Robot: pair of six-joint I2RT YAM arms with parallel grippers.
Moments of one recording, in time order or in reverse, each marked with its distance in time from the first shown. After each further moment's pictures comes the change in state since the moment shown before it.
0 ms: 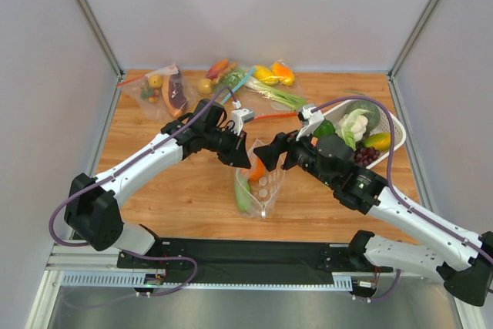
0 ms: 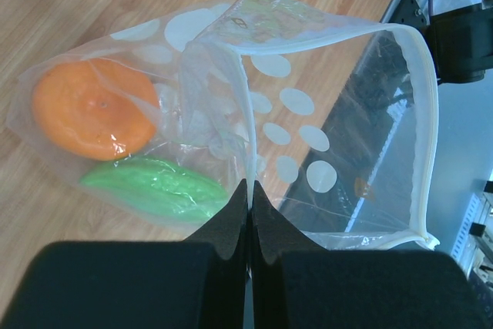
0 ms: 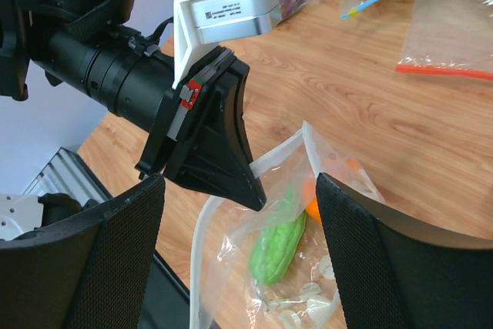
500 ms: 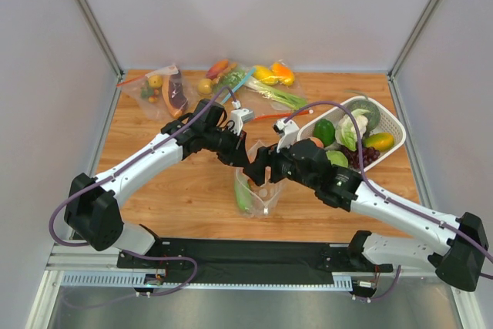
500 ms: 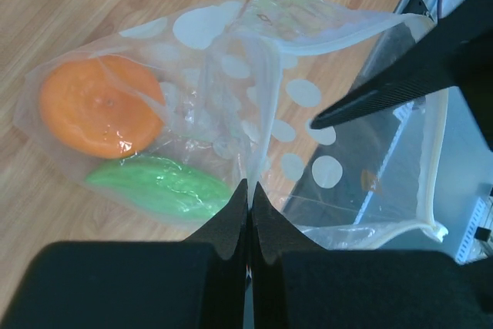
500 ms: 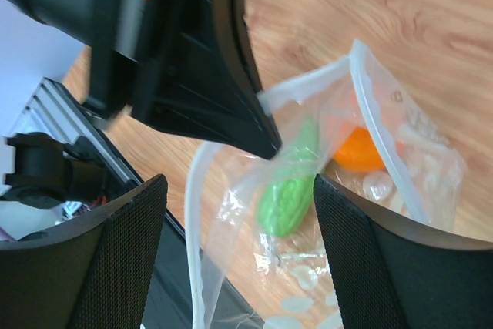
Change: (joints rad) left arm 0.000 0.000 0.000 -0.002 -0.018 0.001; right arm 0.048 0.122 -0.034 -0.023 -0.085 0.060
